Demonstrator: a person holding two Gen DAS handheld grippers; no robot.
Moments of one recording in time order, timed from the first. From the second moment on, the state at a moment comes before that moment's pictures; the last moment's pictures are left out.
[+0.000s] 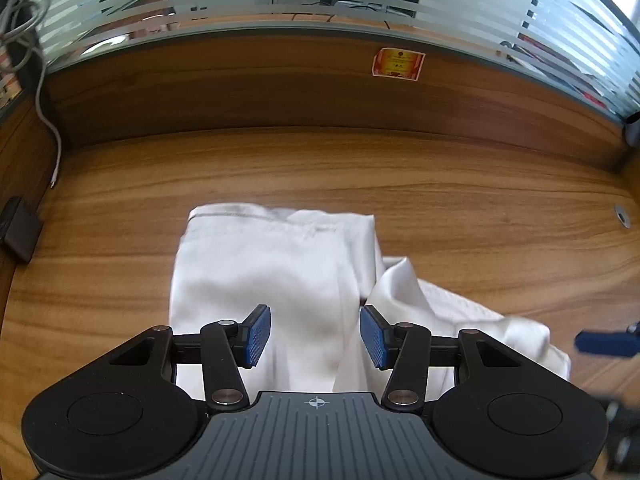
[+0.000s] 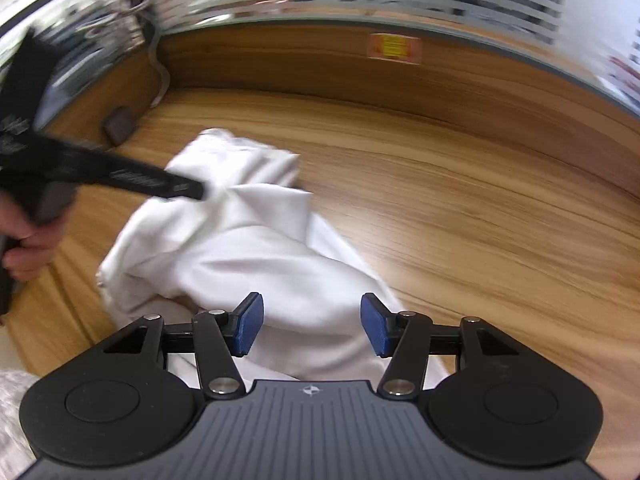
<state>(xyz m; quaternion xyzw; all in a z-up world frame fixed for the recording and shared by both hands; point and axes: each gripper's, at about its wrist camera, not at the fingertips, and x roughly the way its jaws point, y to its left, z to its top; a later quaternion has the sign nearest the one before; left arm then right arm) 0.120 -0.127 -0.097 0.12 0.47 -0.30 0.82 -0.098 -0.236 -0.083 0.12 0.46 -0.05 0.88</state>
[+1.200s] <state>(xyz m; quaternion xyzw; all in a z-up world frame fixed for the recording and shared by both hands) 0.184 -0.006 -0.085 0.12 0.46 -0.10 0.88 -0.115 -0.299 -0.115 0.13 0.48 -0.16 0.85</state>
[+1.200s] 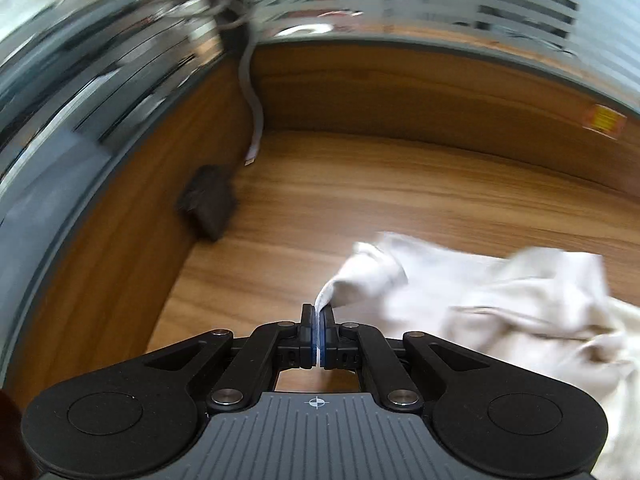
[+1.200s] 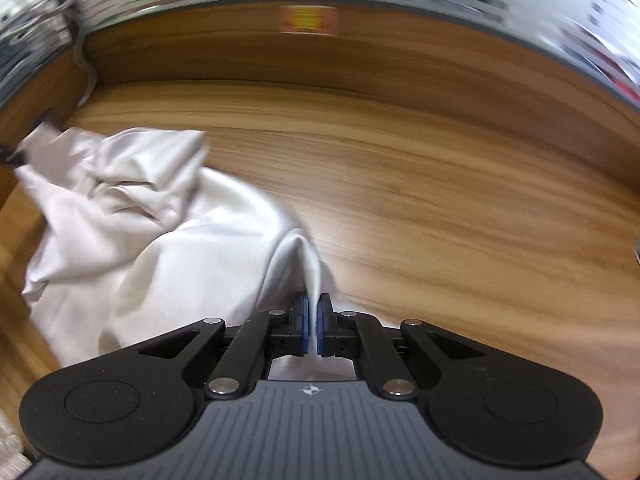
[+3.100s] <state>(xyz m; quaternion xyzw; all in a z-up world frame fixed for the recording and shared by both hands) 0.029 -0.042 -0.041 0.04 0.52 -0.16 0.84 -0.067 -0.335 -0.135 0.09 0.55 0.04 0.83</state>
